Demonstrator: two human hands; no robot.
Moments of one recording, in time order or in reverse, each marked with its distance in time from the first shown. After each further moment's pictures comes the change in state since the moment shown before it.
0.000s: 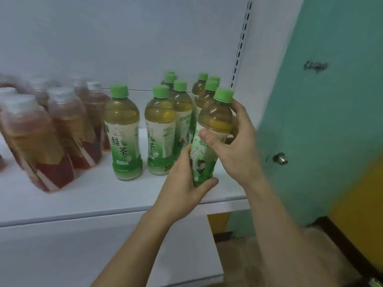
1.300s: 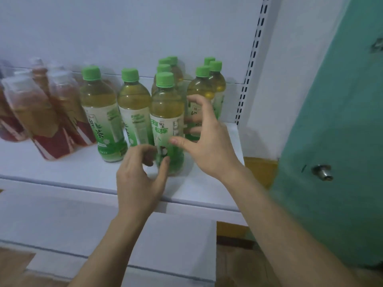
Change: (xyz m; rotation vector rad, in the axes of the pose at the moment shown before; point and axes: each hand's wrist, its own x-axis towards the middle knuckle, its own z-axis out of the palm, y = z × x) left_hand -0.006 0.002 0.043 0.594 0.711 -0.059; right_hand 0.038 0.072 -0.028 -0.010 -0.422 -0.053
